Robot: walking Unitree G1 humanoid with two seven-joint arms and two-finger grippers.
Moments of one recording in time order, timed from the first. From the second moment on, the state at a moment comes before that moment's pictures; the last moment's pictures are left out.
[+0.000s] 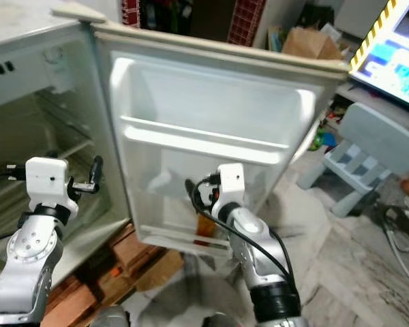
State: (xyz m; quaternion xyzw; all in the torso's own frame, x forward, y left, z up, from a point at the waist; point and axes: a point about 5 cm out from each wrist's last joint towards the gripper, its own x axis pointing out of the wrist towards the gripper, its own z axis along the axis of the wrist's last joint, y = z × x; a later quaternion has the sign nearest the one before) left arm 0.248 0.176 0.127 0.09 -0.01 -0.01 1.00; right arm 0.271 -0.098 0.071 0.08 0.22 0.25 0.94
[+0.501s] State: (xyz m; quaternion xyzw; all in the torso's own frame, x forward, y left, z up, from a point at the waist) left arm 0.251 0.168 0.132 0.09 -0.02 -0.02 1.00; right arm 0.261 -0.098 0.079 0.05 0.22 0.34 0.91
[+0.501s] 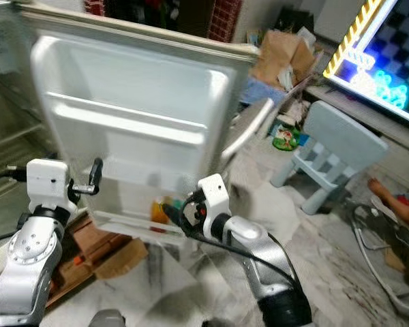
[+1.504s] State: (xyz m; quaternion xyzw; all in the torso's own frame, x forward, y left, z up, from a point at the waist) left arm 0.252 0.174 0.132 0.08 -0.01 0.03 1.00; right arm 0.302 -0.140 0.121 0.11 0.01 0.10 0.99
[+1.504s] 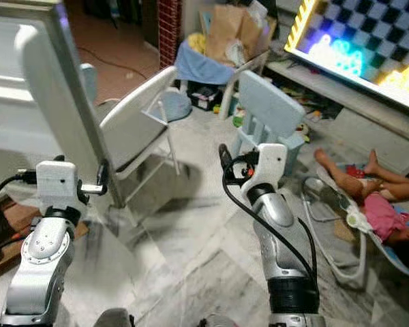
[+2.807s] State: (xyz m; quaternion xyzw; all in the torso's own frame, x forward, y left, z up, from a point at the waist) left arm 0.259 0.174 0.117 0.12 0.04 -0.04 0.99; right arm 0.308 -0.135 0.101 0.11 0.01 0.05 0.99
